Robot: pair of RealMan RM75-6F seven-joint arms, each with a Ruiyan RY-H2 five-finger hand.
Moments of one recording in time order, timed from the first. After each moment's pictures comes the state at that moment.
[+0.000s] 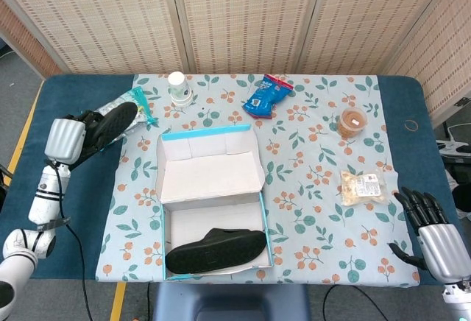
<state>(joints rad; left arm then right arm) -0.68 -1.72 -0.15 -0.36 1.45 1.22 -0.49 0.02 -1.03 -0.03 -1.67 -1.67 1.56 0.04</state>
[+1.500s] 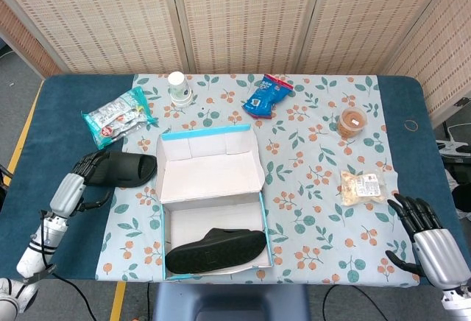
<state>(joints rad) -0.44 -1.68 0.01 -0.50 1.59 1.49 -1.02 0.01 -1.00 -0.06 -1.68 -1.72 1.55 0.06</state>
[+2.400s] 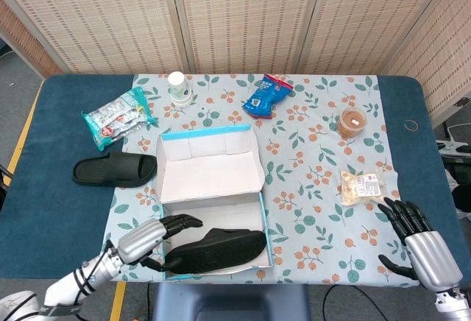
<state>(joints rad) -0.64 -1.22 0.12 -1.77 1.83 1.10 -0.52 0.02 -1.01 -0.08 -1.69 -1.76 1.55 0.06</state>
